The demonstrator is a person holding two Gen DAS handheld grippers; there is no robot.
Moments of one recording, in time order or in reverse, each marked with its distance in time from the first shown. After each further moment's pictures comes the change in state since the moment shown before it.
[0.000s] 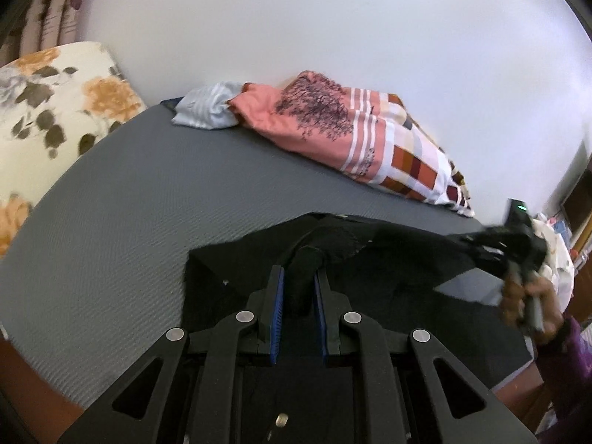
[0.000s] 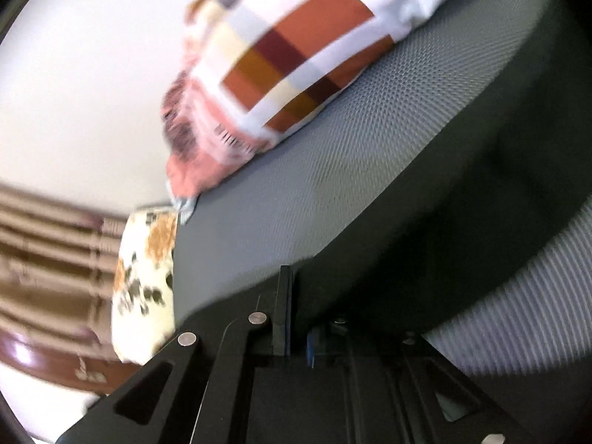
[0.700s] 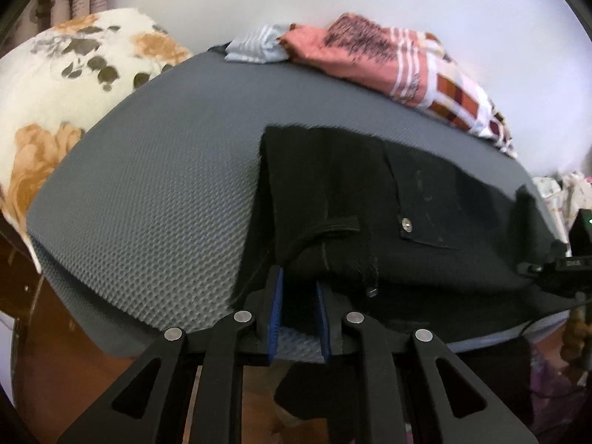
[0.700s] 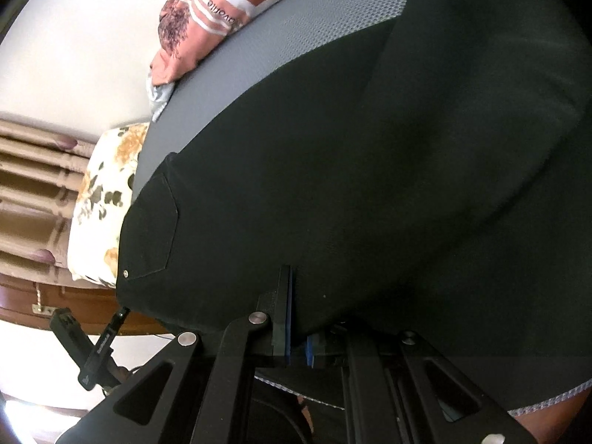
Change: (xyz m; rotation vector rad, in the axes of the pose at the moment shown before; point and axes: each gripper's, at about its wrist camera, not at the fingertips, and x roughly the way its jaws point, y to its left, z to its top) left arm -0.007 0.042 -0.103 0.023 0.152 0.181; right arm -0.040 -0.049 -0.175 -0.073 0.140 -0.125
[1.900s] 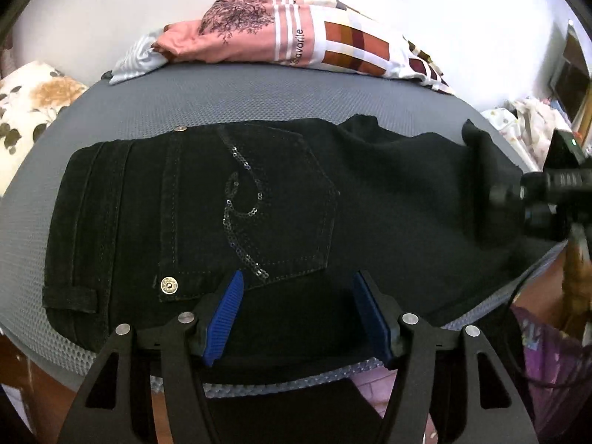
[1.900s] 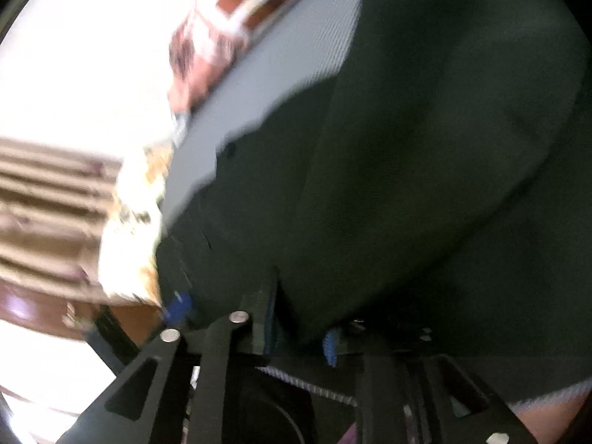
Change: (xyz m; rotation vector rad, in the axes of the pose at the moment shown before) left arm 0.046 -0.134 -0.011 0.275 0.027 -0.134; right arm -0.031 -0.040 0.008 0.101 -0.095 0.176
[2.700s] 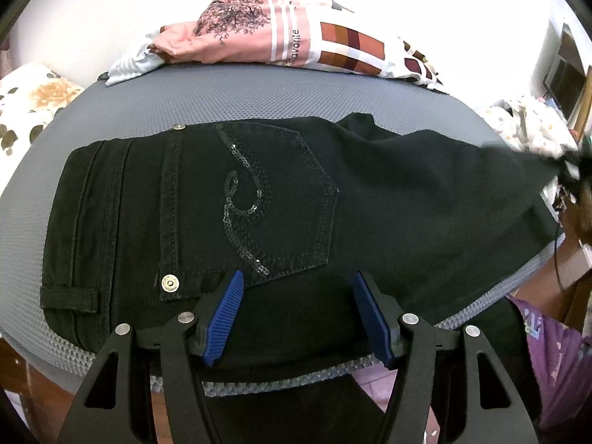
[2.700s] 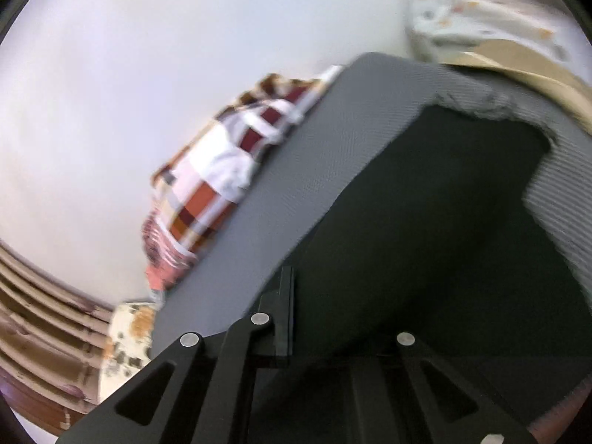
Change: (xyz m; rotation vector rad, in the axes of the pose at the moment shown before) left arm -0.005 0.004 -0.008 0.011 -0.008 -0.023; right arm -0.210 -0.089 0.059 0.112 -0.505 -0.148
